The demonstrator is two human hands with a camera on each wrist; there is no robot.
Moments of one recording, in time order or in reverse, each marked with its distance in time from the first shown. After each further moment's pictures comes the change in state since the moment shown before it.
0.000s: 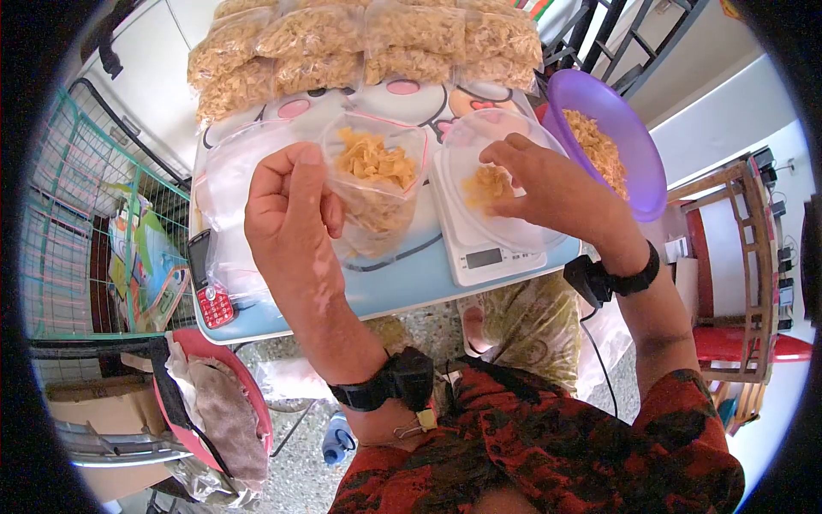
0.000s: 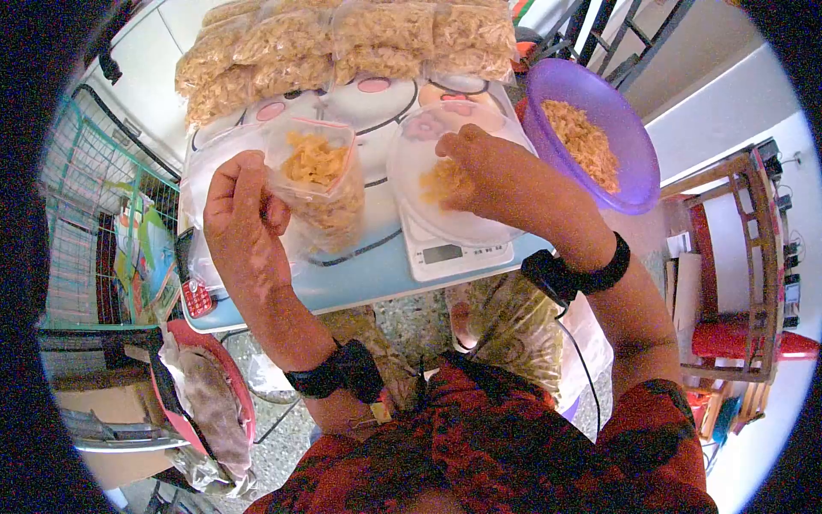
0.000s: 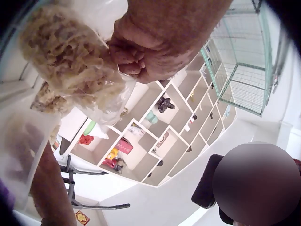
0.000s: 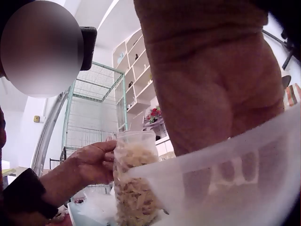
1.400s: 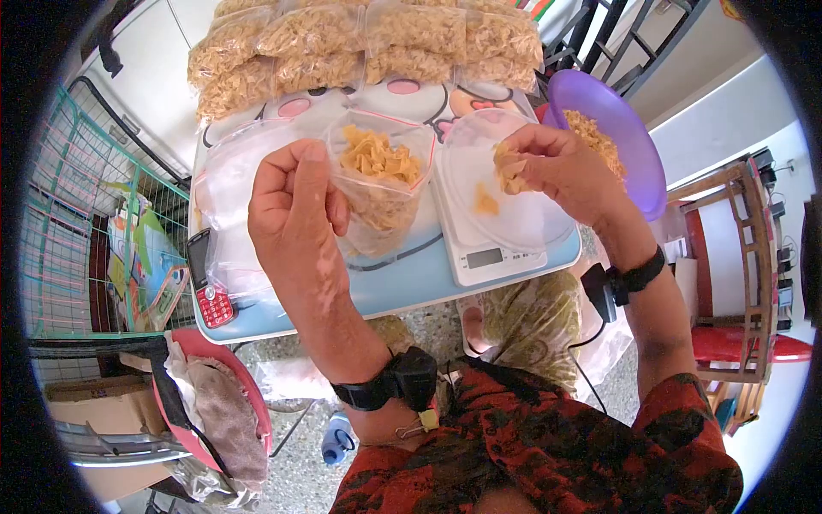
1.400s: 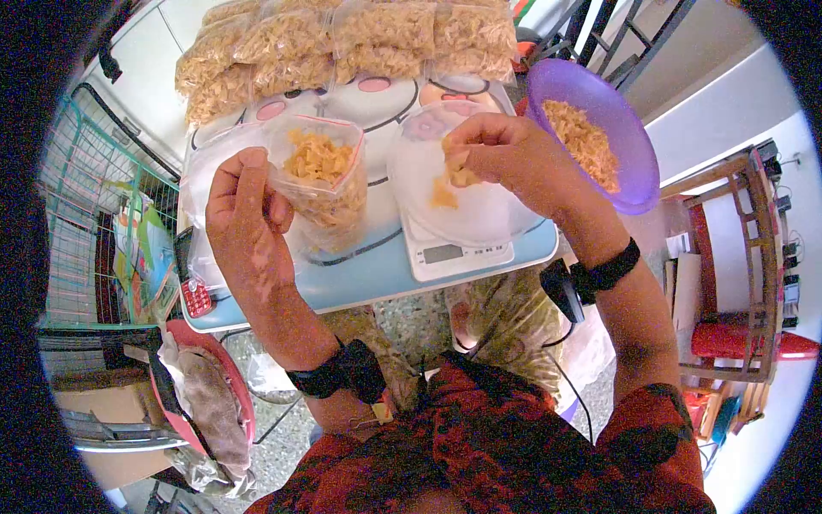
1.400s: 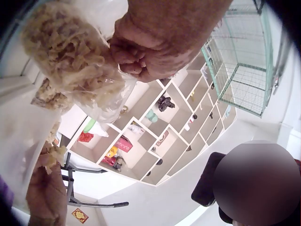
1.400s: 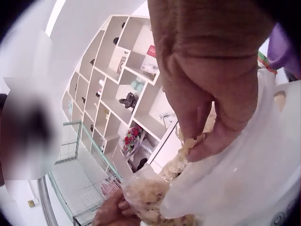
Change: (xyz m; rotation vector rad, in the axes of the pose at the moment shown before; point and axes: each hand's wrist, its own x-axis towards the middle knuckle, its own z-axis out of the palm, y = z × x) left_hand -0.002 0.000 0.005 -0.004 0.010 0.005; right_hand -0.001 0.020 -0.002 1.088 0.072 0.272
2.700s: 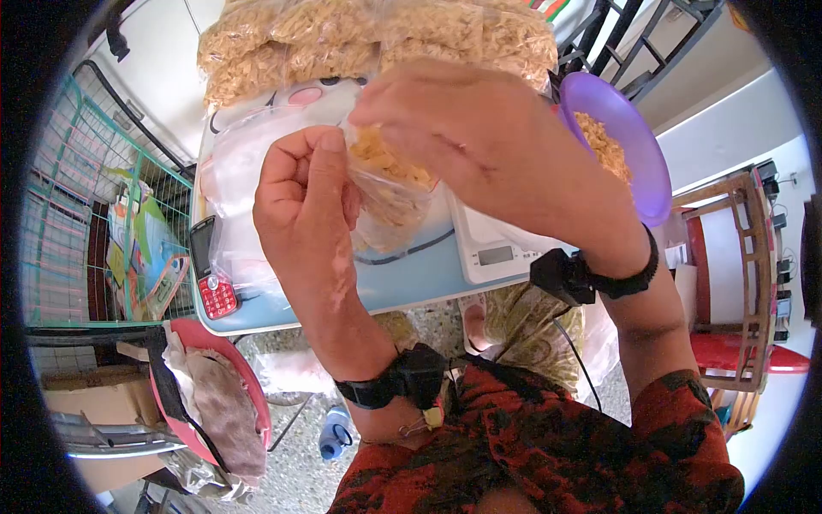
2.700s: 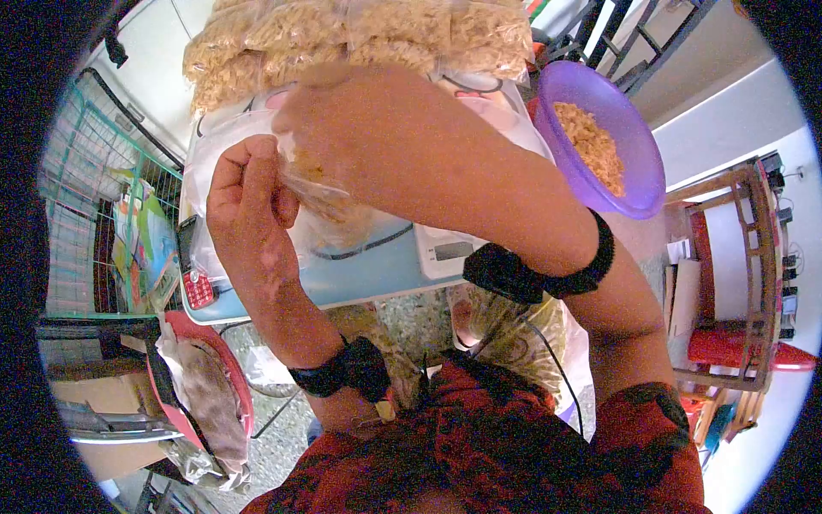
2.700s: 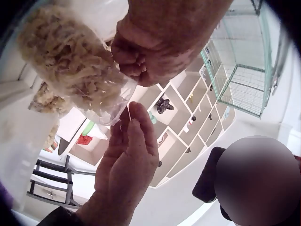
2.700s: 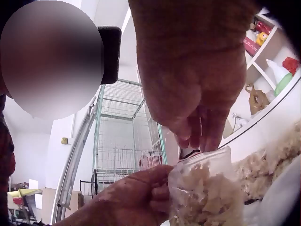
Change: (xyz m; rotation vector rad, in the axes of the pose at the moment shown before) left_hand -0.003 0.008 -0.003 0.046 -0.019 0.030; right_hand 0.034 -0.079 0.103 -1.004 0.064 -1.087
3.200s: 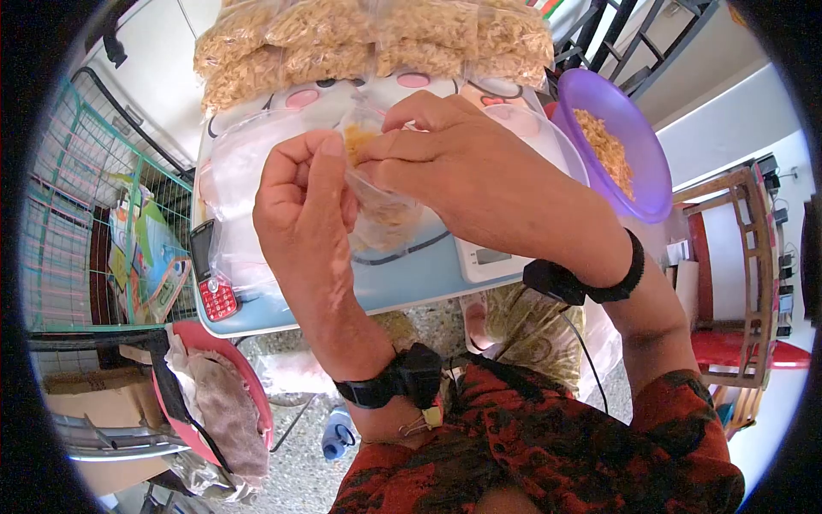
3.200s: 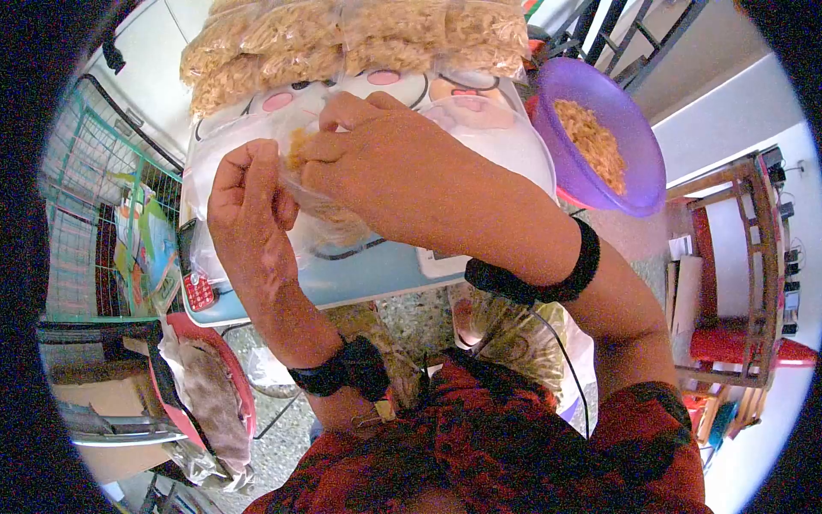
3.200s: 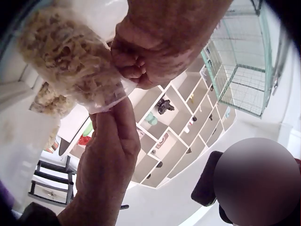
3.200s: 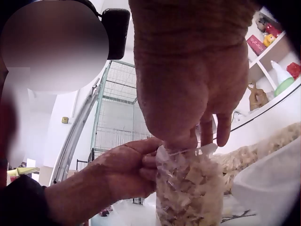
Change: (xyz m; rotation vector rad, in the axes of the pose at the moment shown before) left_hand -0.002 0.001 0.006 0.060 0.032 -0.022; right_hand -0.023 -0.005 0.008 -0.114 -0.145 -0.098
